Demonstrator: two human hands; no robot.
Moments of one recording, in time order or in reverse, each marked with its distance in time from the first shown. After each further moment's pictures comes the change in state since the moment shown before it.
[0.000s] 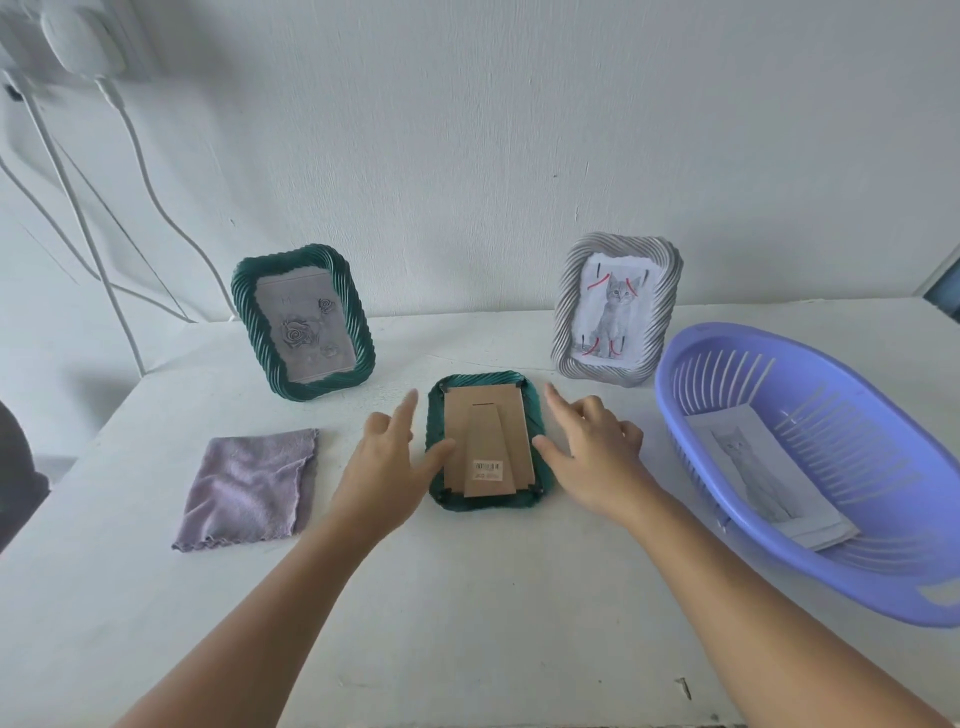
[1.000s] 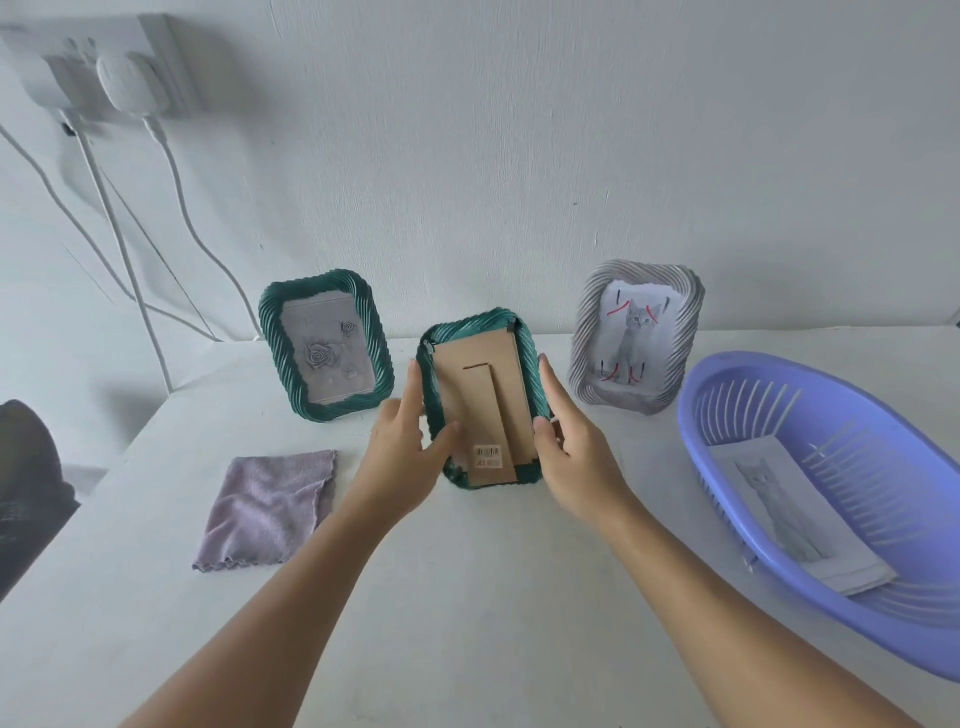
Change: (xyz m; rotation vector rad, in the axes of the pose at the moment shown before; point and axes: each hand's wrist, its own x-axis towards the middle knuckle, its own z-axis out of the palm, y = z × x) left_hand 0.025 0.015 -0.020 -0.228 0.073 0.039; right_hand 0.015 -0.043 -0.001 0.672 0.148 -0.164
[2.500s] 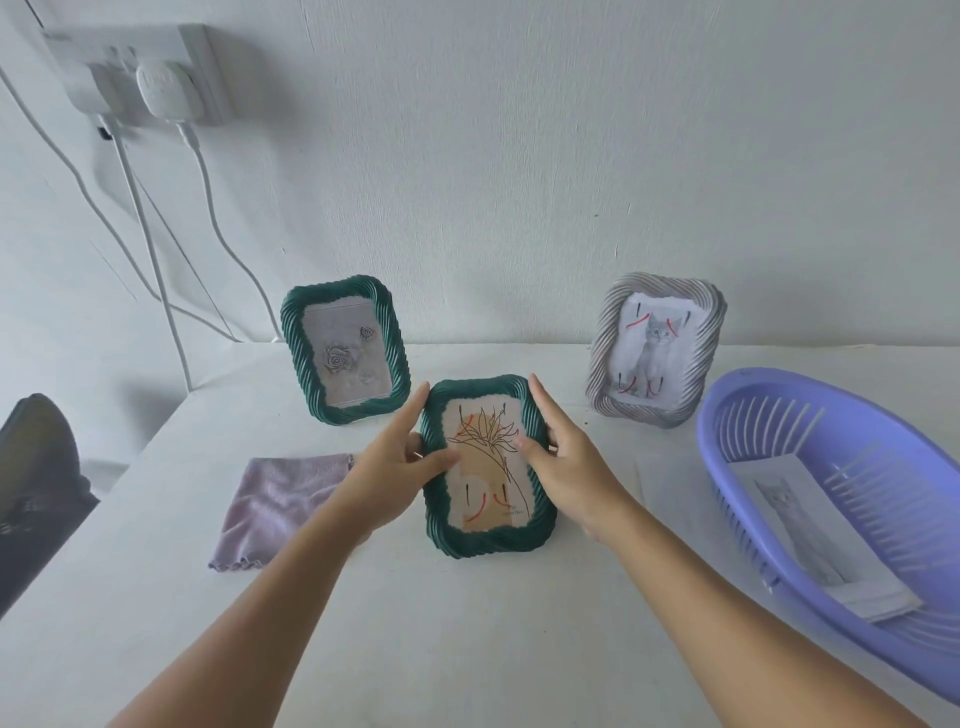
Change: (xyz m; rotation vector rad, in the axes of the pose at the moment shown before) left_hand -0.005 -0.011 -0.029 -0.355 -0.238 -0.130; right_hand 0.012 -0.006 0.018 0.234 -0.199 0.194
